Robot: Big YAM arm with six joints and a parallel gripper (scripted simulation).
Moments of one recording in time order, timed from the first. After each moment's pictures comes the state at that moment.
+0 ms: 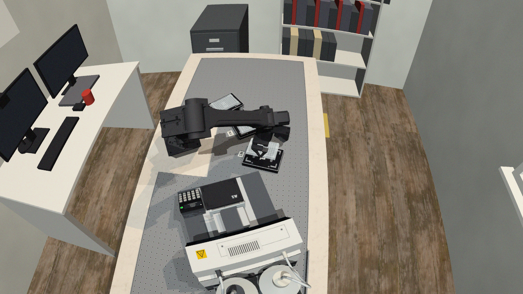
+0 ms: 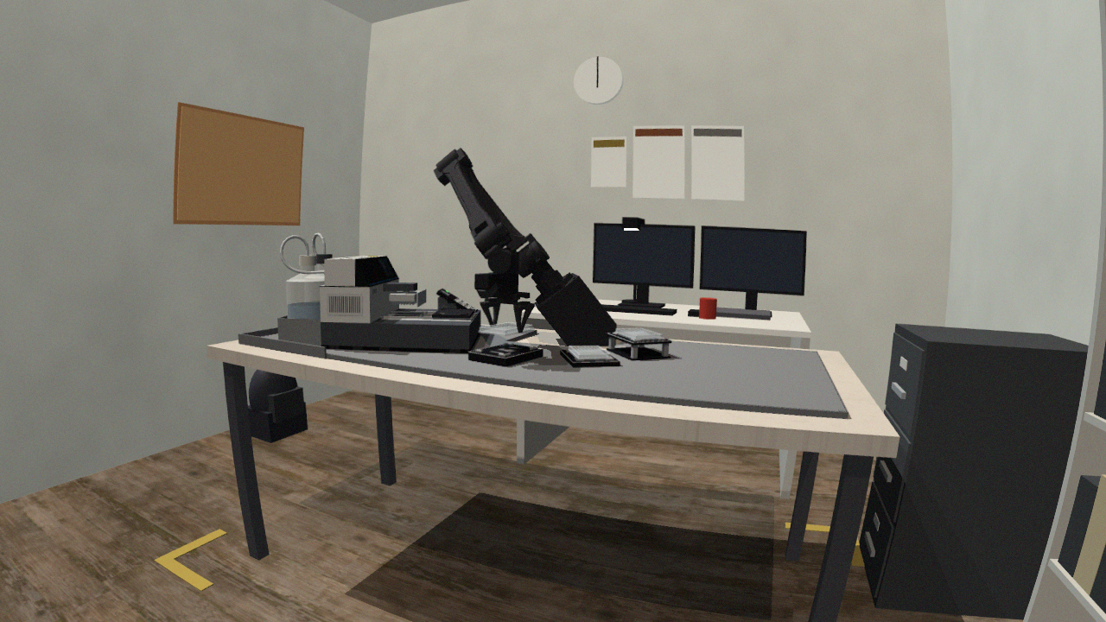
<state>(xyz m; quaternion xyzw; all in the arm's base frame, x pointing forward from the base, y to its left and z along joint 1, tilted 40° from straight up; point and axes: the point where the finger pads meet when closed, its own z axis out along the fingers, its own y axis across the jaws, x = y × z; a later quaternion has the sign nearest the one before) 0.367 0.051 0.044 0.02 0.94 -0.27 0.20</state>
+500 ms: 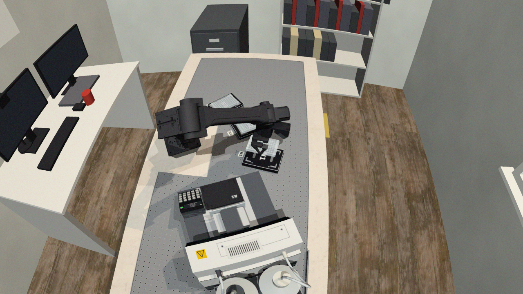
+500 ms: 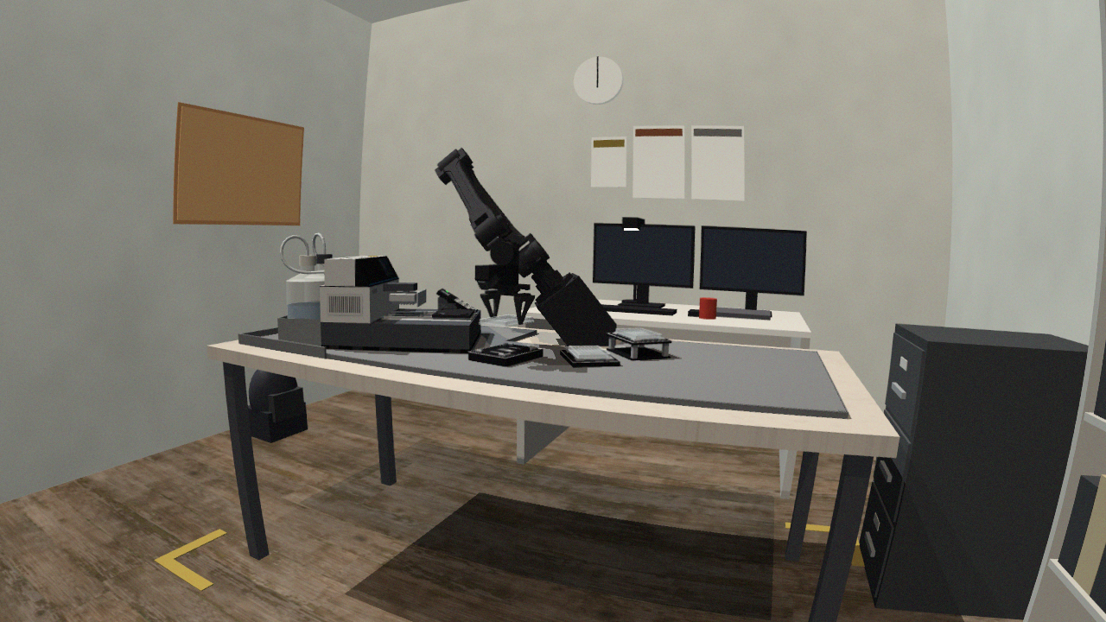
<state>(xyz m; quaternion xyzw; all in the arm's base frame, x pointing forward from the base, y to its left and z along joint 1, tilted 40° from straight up) 0.359 0.062 0.060 0.02 0.94 -0.28 0.20</state>
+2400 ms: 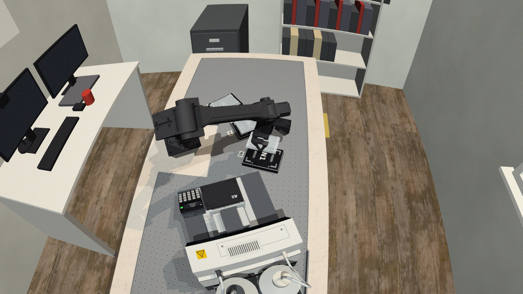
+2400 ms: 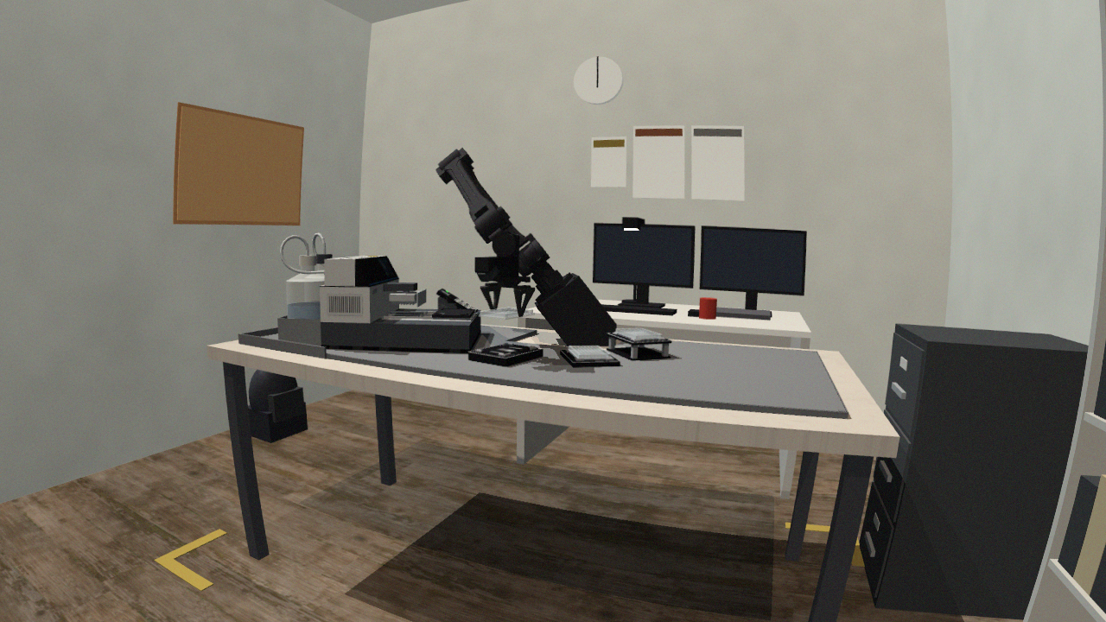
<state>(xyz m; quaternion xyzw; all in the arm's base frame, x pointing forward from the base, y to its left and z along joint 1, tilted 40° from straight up) 0.353 0.073 0.075 0.02 0.94 -0.27 0.20</state>
